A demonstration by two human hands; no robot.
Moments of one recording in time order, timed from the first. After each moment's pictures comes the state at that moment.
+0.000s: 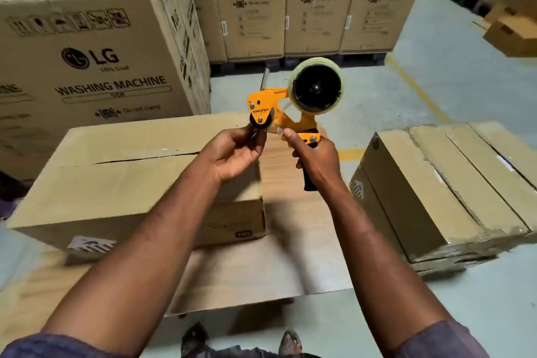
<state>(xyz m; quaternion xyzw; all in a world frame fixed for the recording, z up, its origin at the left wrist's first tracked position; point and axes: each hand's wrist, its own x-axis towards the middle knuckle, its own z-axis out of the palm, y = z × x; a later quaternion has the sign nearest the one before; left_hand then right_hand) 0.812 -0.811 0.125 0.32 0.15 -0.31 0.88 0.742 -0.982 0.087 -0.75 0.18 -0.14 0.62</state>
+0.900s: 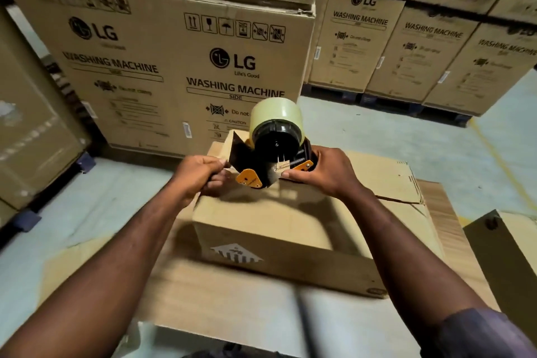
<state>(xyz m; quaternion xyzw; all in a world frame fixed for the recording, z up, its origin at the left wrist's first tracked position) 0.878 -0.372 0.076 0.70 0.15 -0.11 0.69 0.894 -0.668 0.106 -0.94 -0.13 -0.05 0.30</state>
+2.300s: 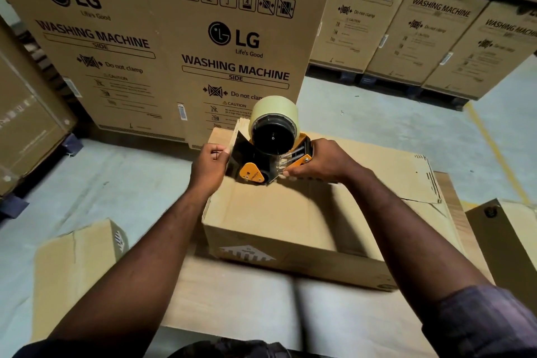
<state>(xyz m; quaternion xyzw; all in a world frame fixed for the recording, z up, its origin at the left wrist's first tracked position) 0.921 -0.370 0.017 0.81 0.18 0.02 0.56 0.949 -0.636 0.084 -0.94 -0.11 0.15 0.27</state>
